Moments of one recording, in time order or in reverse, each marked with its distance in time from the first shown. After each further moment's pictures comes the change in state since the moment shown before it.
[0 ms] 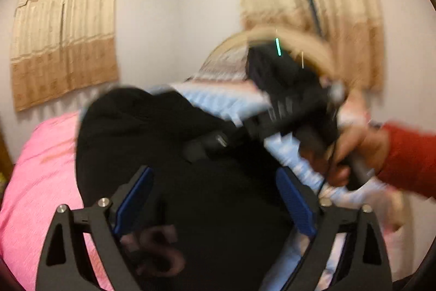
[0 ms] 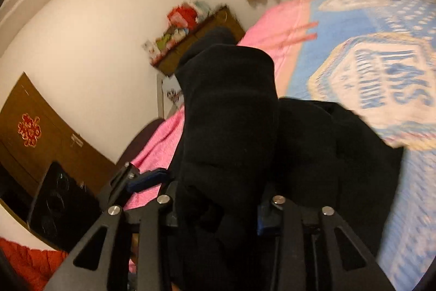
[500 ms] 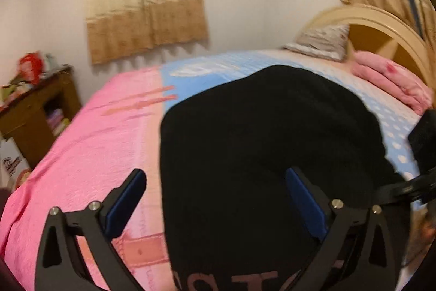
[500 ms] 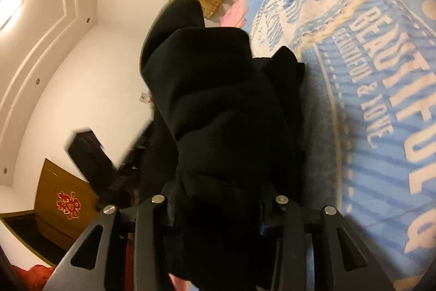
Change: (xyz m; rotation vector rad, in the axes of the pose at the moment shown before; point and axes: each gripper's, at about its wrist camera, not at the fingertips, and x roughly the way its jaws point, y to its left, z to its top) left arm 0.109 0.035 -0.003 -0.175 0.194 0.557; right arm -0.056 -0.112 -0.084 0.353 -0.084 0.125
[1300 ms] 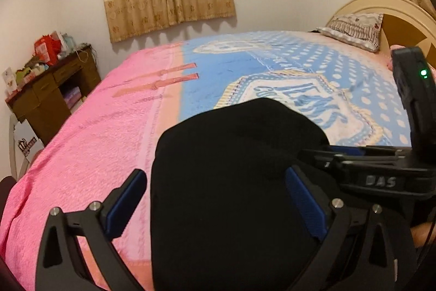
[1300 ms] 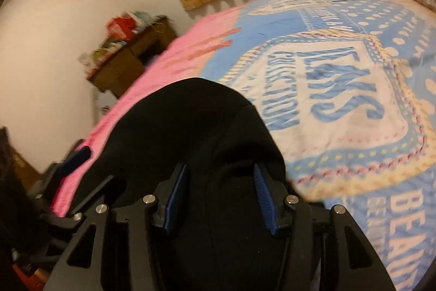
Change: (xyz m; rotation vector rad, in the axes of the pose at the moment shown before) left arm 0.074 -0.003 0.005 -0.063 0.148 0.121; right arm 0.145 0.017 0.118 -0.333 0.007 -0.513
